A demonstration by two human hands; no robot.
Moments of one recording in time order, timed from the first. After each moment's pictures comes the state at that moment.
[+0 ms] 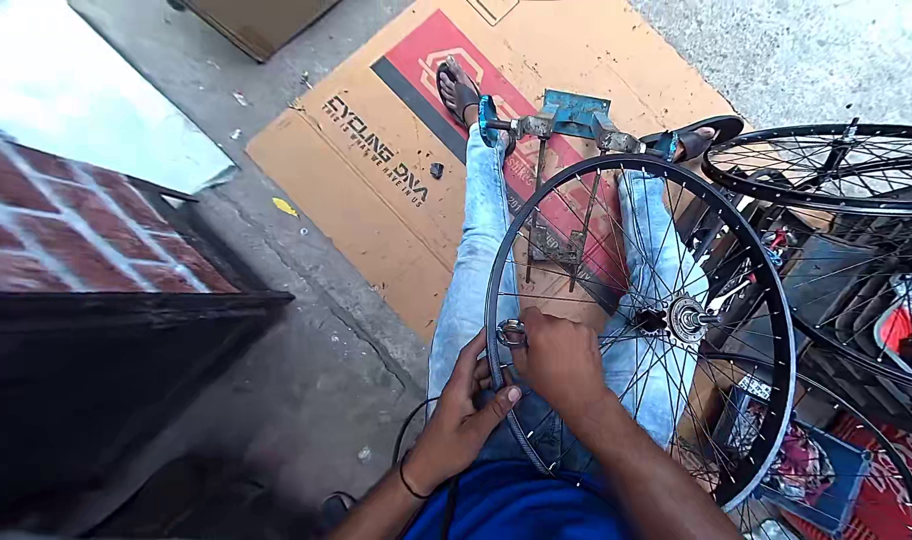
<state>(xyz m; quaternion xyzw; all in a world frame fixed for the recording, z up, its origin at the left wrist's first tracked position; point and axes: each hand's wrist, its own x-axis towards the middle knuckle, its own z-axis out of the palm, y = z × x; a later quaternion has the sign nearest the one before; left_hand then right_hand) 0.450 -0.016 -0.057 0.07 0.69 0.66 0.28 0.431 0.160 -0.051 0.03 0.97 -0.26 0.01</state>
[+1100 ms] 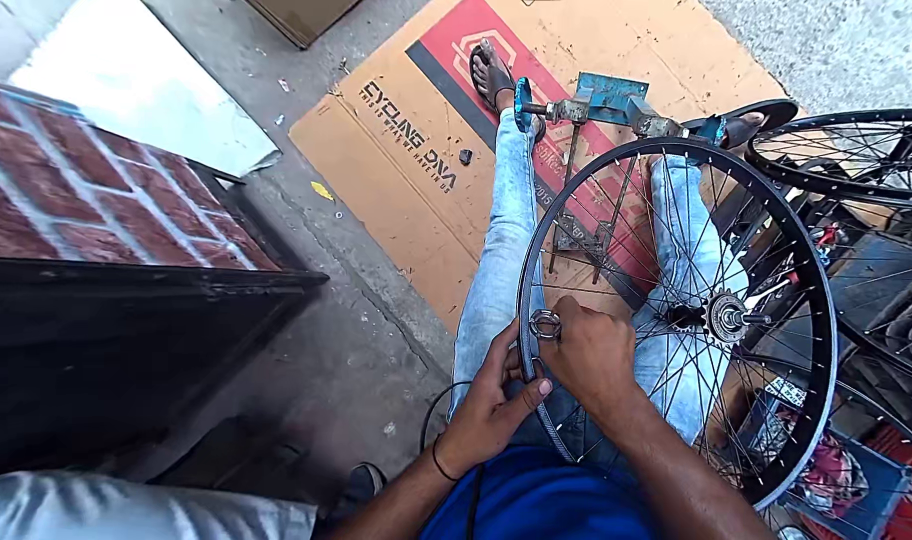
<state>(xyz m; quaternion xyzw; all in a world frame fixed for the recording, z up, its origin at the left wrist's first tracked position) 0.455 -0.013 -0.054 0.07 0.67 0.68 0.29 0.434 0.160 -0.051 0.06 0.98 -0.20 -0.02</state>
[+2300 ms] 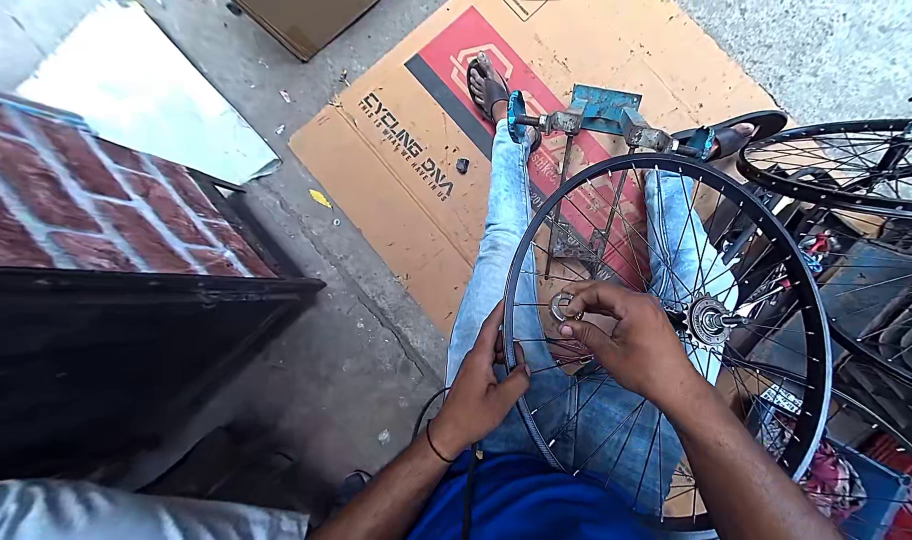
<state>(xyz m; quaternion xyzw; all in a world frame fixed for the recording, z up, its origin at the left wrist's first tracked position) 0.429 -0.001 -0.057 0.04 0.78 0.57 0.25 0.416 0.237 -0.026 -0.05 0.86 -0.51 0.05</state>
